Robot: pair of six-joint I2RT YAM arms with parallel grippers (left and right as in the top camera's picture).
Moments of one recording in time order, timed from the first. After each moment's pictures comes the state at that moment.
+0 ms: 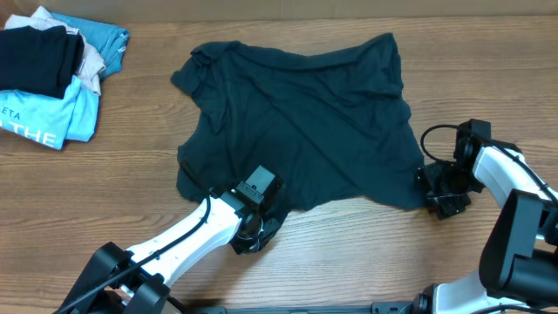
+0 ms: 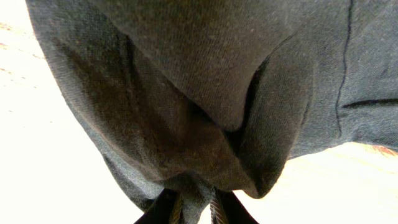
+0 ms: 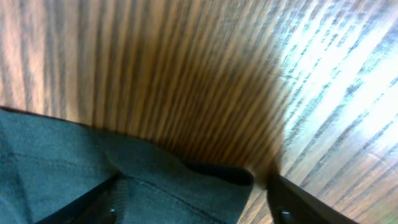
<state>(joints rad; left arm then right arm) -0.66 1.53 0.77 -0.73 0.17 -1.28 -0.26 1.73 0.94 -0.83 -0.11 0.94</state>
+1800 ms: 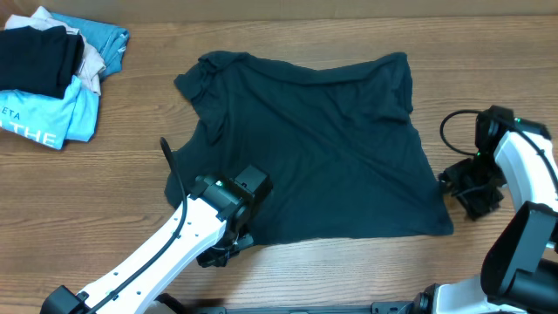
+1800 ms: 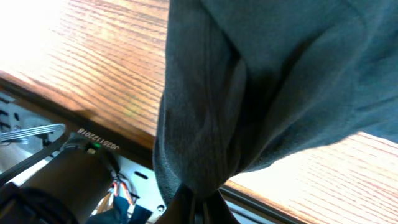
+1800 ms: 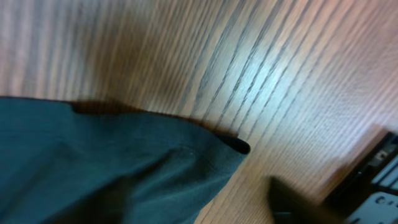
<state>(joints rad) -0.66 1.38 0.98 -1.38 -0.04 -1.09 -0.31 1.69 1.13 -1.20 0.10 0.82</state>
